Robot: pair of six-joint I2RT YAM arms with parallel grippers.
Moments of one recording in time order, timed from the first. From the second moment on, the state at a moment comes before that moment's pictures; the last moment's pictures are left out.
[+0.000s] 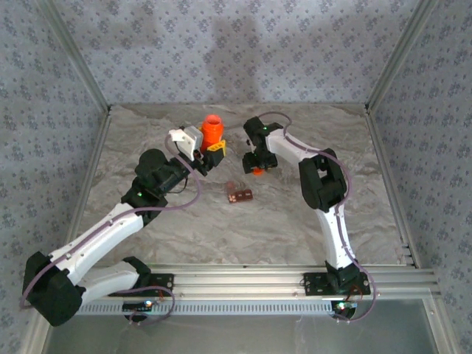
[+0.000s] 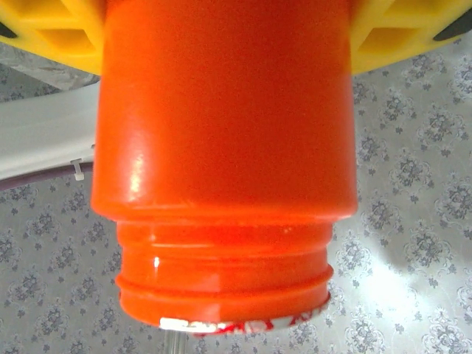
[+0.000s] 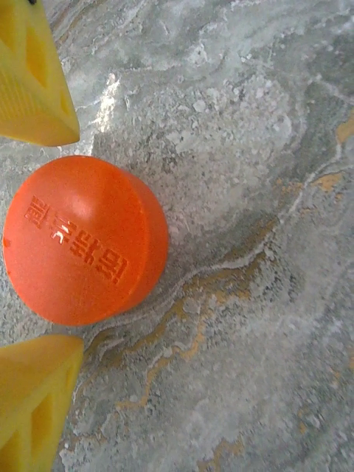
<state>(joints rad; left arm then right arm) -0.64 1.06 0.81 0.37 0.16 -0.05 0.50 2.24 1.83 -0.95 0.01 0.21</state>
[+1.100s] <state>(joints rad) -0.64 1.07 0.81 0.37 0.16 -0.05 0.49 2.26 1.84 -0.95 -0.01 0.20</state>
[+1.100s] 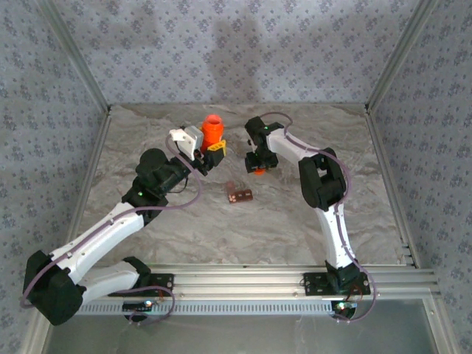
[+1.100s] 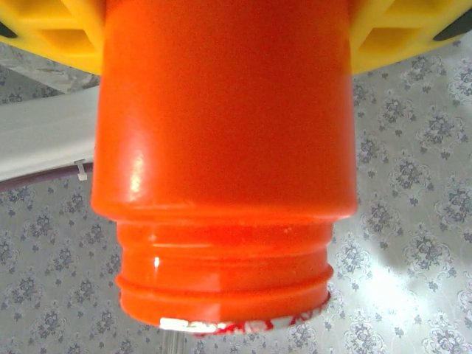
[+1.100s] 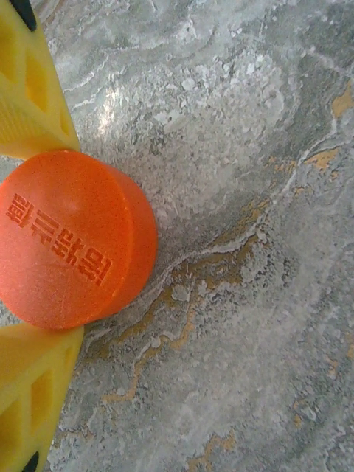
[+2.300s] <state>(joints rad) -0.73 1.28 0.78 0.38 0.19 0.19 0.30 1.63 1.81 -1.06 -0.44 0.21</state>
